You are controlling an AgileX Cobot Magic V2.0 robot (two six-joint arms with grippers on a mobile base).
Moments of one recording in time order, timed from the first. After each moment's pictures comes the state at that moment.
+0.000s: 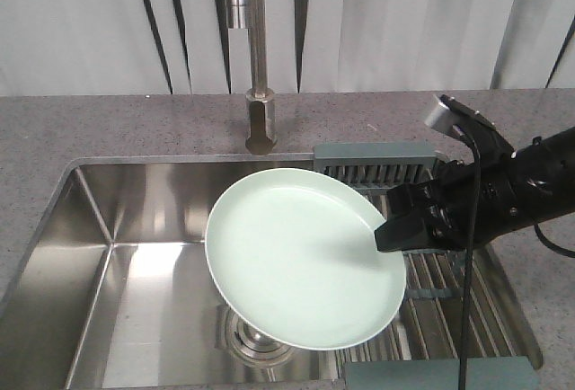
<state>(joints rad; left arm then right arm) 0.04 -0.01 0.02 -0.08 0.13 0.06 0.14 1.42 -1.04 0.80 1.04 -0.44</state>
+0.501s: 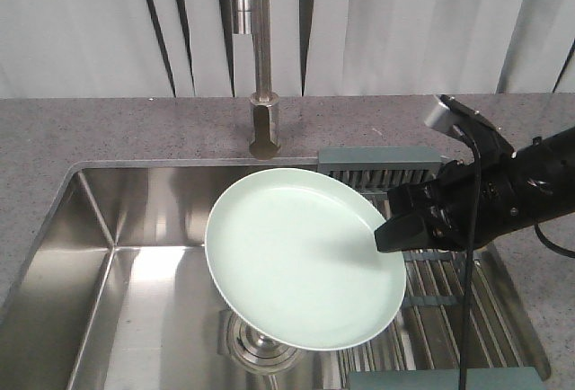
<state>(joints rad) 0.04 -0.01 0.02 -0.08 0.13 0.06 0.14 1.42 -1.04 0.80 1.05 -0.44</state>
